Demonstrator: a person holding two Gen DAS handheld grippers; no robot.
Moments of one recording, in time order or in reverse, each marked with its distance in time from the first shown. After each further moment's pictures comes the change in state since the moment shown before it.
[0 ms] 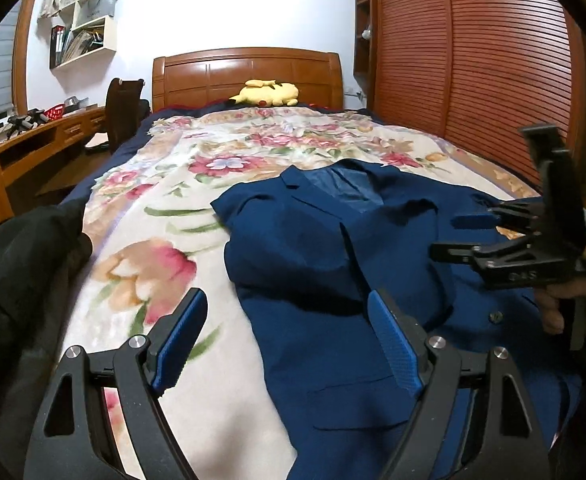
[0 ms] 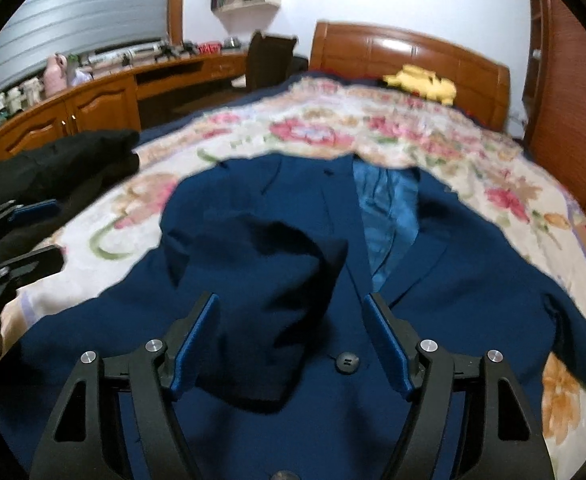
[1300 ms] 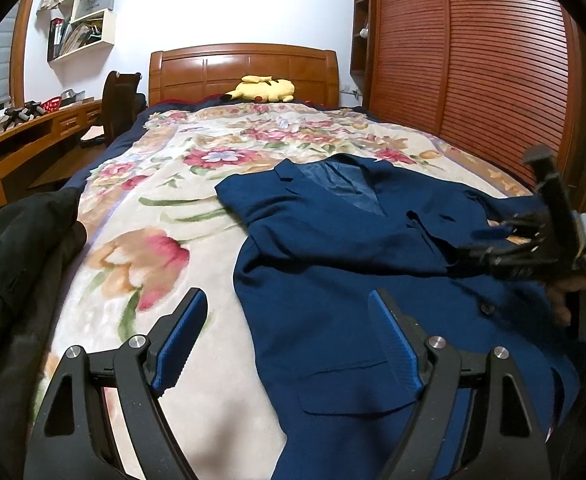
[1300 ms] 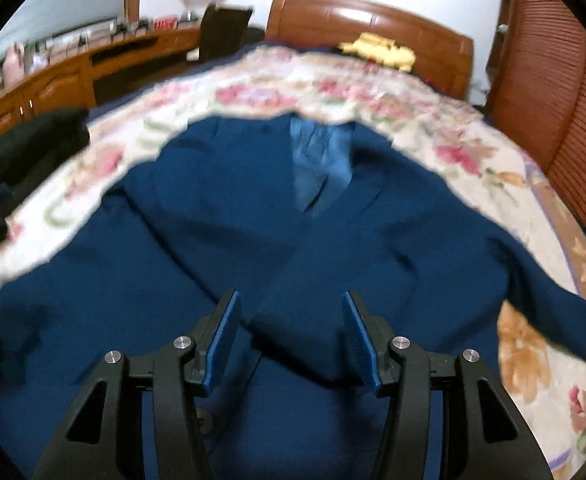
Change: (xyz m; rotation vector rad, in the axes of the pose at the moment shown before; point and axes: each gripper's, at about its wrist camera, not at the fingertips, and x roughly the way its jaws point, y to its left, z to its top) left arm -0.010 0.002 -0.009 -0.010 0.009 -0.027; right arm 0.014 -0.033 -0.048 0.039 0.128 -0.150
